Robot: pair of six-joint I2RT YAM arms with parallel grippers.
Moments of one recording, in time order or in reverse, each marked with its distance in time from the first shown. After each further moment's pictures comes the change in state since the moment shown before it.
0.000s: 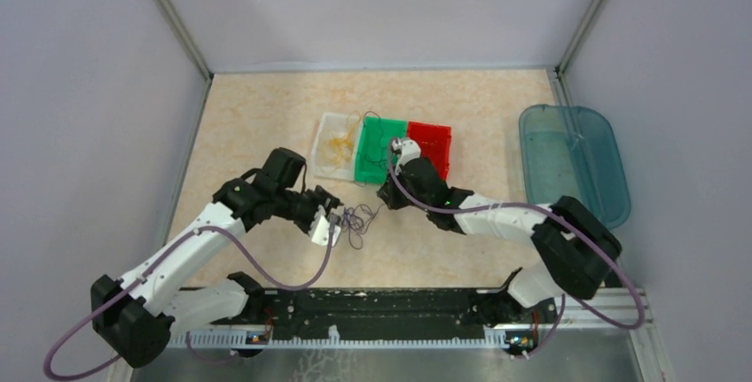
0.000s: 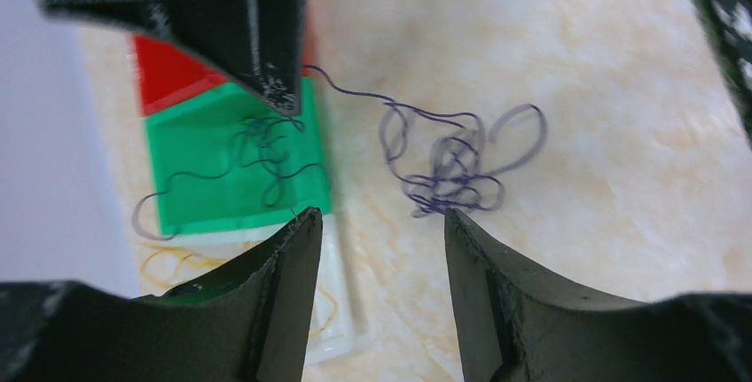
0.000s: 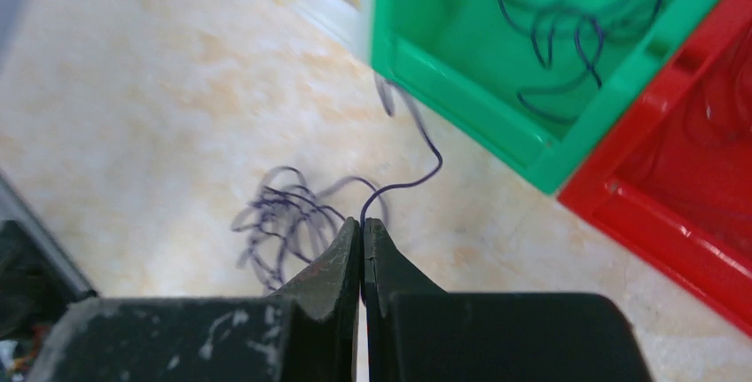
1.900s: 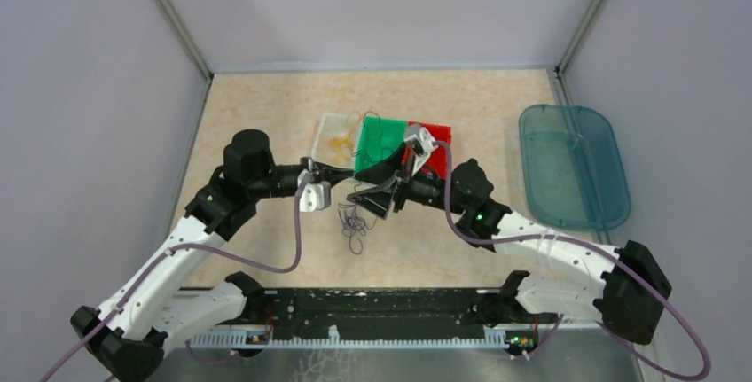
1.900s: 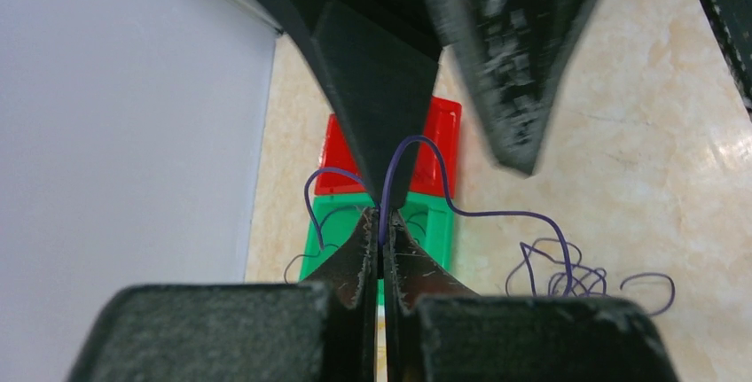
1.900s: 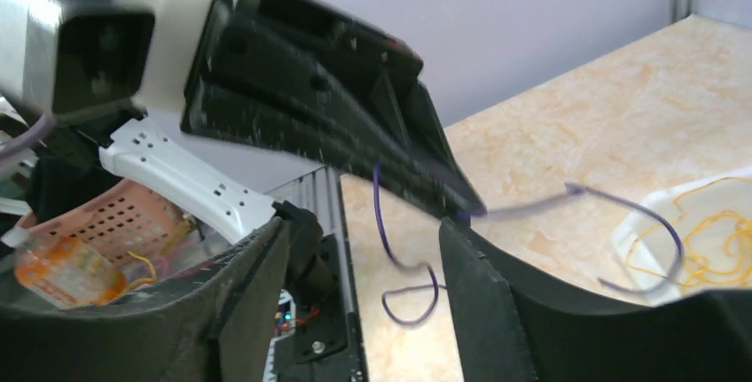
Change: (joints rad) left arm 0.012 -0.130 0.066 0.445 0.145 -0.477; right arm 0.074 -0.319 0.004 0.385 -0.457 -0.005
